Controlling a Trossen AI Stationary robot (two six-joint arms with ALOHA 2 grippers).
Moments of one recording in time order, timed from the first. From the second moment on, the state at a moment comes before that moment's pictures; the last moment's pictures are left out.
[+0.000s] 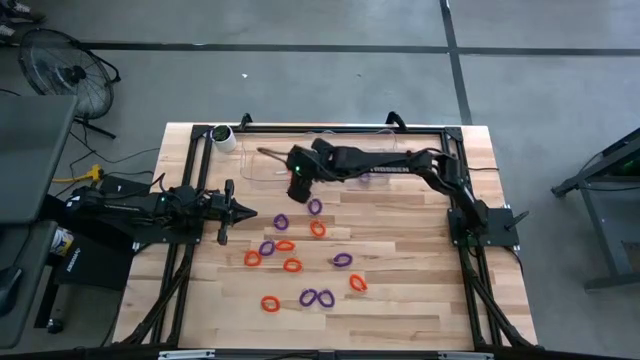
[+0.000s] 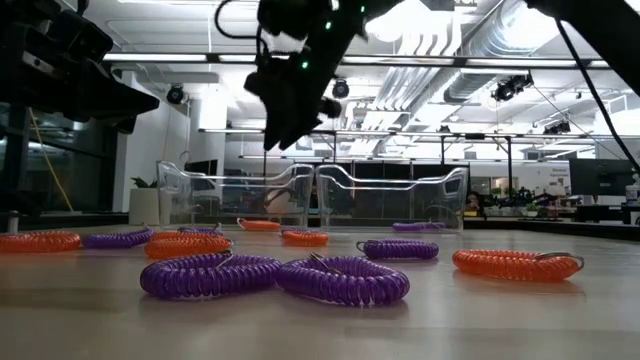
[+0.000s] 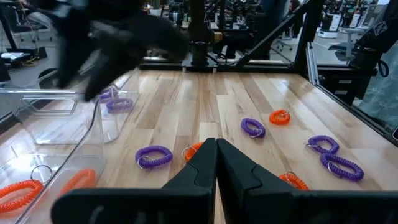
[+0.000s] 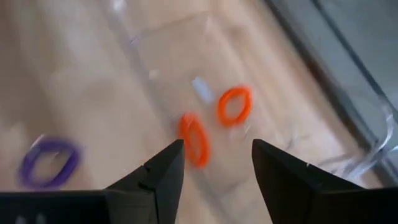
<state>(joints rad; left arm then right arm) -0.07 0.13 0.01 0.02 -0.06 -0.03 -0.15 2.15 1.92 -0.70 0.30 0.18</state>
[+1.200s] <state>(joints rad) -0.07 0.13 0.01 0.02 -0.06 -0.03 0.34 2.04 1.92 -1.49 0.10 0.79</state>
